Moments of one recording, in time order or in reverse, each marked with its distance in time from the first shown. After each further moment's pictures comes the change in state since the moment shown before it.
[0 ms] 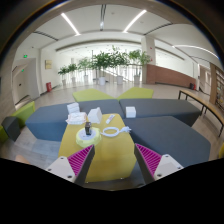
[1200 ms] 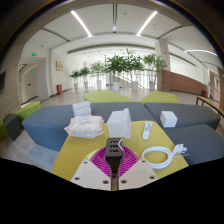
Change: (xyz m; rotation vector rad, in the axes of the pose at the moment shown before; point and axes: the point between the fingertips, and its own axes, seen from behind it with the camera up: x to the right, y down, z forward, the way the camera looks) arm -0.128 -0.018 0.287 0.080 -0.131 -0.050
